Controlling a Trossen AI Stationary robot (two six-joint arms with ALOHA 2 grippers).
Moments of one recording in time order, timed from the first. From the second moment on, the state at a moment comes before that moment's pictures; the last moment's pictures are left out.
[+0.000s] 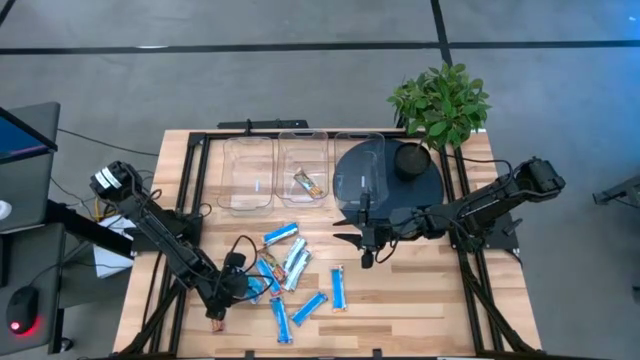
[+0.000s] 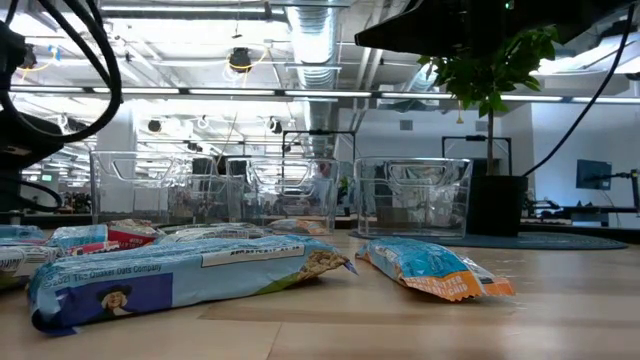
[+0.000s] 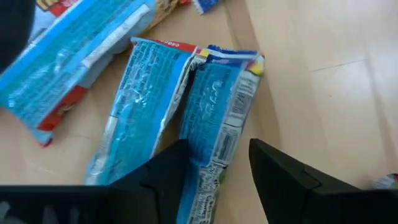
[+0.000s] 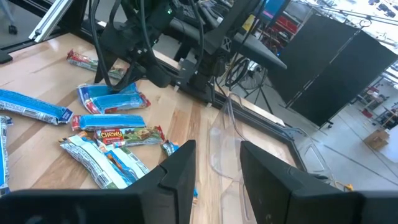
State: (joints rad) left arm -0.83 1.41 0.58 -0.34 -0.17 -0.58; right arm 0.27 1.41 0.67 0.53 0.29 -0.49
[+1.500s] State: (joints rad) left arm -0.83 1.41 0.58 -0.32 -0.24 -0.48; right arm 0.27 1.41 0.67 0.53 0.29 -0.50
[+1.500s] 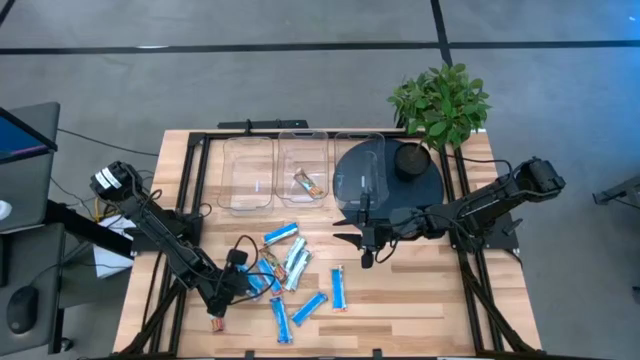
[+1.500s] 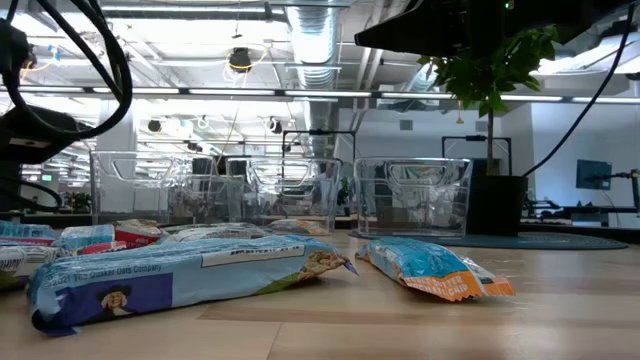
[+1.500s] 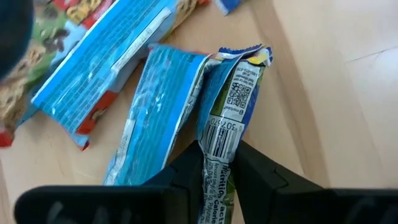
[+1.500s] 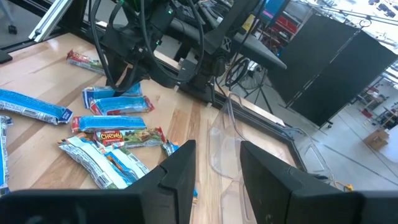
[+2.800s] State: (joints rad) left arm -0.12 1.41 0.84 -1.21 -1.24 -0.92; right arm 0.27 1.41 0.67 0.53 0.29 -0.50
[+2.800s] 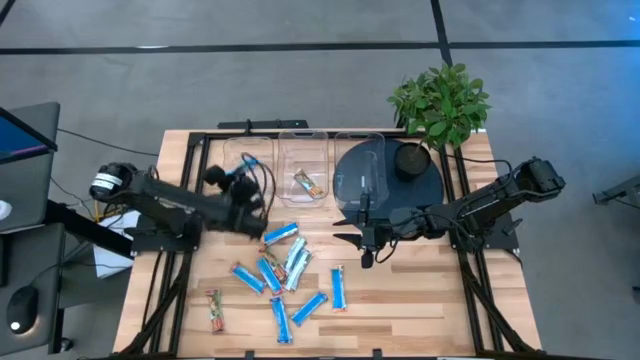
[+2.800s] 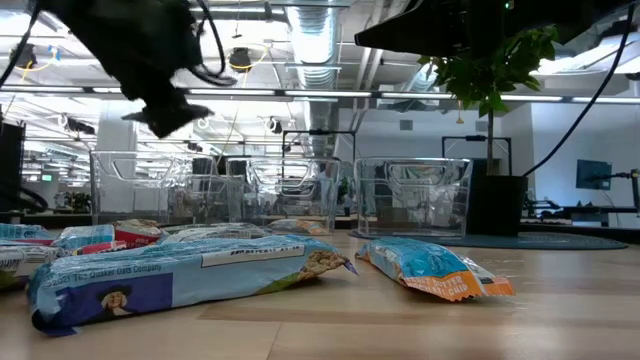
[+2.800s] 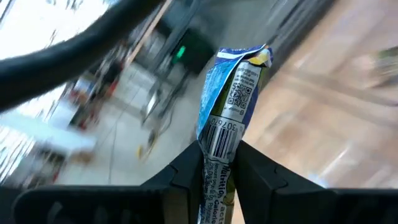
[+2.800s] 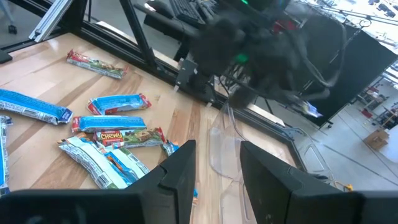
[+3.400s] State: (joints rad) left arm 0.25 1.41 0.84 -0.58 -0.81 -0.18; right arm 0.27 1.41 0.67 0.51 0.29 -0.50
